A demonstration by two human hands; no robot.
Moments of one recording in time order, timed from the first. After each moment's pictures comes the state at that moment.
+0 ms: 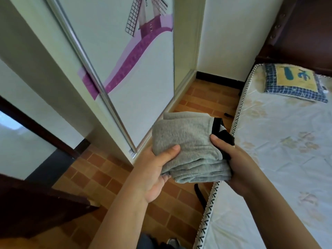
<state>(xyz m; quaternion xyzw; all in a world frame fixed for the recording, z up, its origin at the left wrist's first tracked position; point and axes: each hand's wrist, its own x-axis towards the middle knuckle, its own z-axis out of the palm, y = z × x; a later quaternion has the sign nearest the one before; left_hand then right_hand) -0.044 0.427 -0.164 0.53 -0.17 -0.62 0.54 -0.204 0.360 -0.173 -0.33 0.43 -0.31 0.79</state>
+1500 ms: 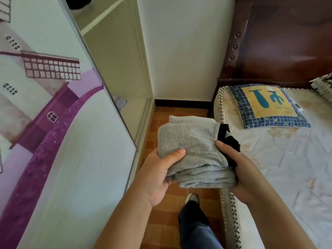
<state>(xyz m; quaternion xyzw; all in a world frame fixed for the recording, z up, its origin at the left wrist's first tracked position) 0.009 -0.168 -0.183 0.52 -0.27 -0.71 0.40 -0.164 -0.167 -0.193 -0.21 0.50 -0.44 0.71</state>
